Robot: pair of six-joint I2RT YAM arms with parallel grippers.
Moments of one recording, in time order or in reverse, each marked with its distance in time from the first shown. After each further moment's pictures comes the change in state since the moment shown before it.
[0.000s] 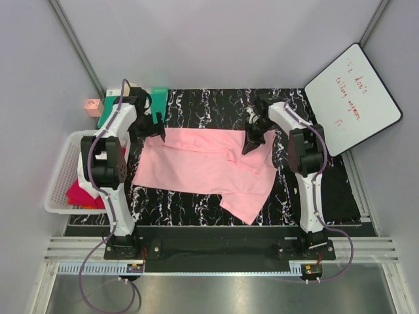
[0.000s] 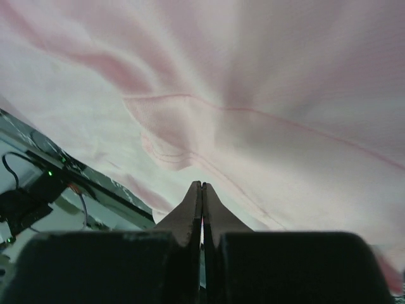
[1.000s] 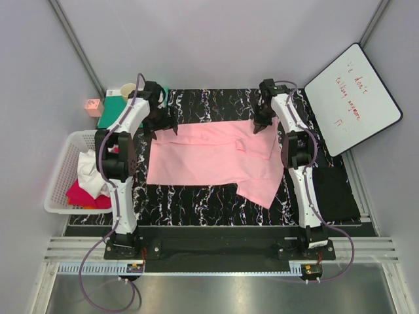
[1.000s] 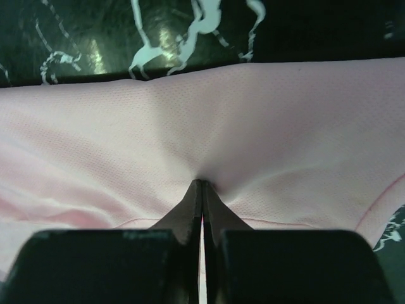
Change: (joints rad) left arm -0.087 0.164 0.213 0.005 0.023 -0.037; right arm -0.088 0.379 0.700 -0.100 0.351 0.070
